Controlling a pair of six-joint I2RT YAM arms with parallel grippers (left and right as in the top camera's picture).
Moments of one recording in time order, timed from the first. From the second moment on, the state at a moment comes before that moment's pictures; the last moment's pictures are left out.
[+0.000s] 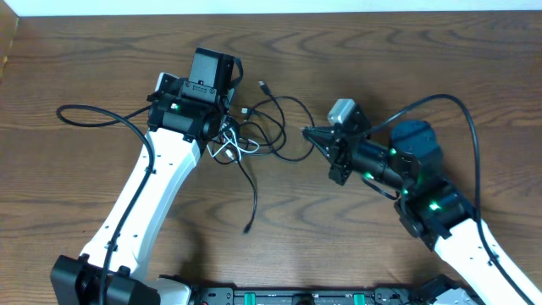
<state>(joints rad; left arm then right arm) -0.31 1.52 1.37 -0.84 -0.27 -1.45 0.50 1.09 0.78 0.04 -0.51 0.00</state>
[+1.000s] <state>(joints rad) -0.31 1.52 1.37 -0.86 -0.19 -1.45 0.62 1.62 0.78 0.28 -0.45 -0.14</state>
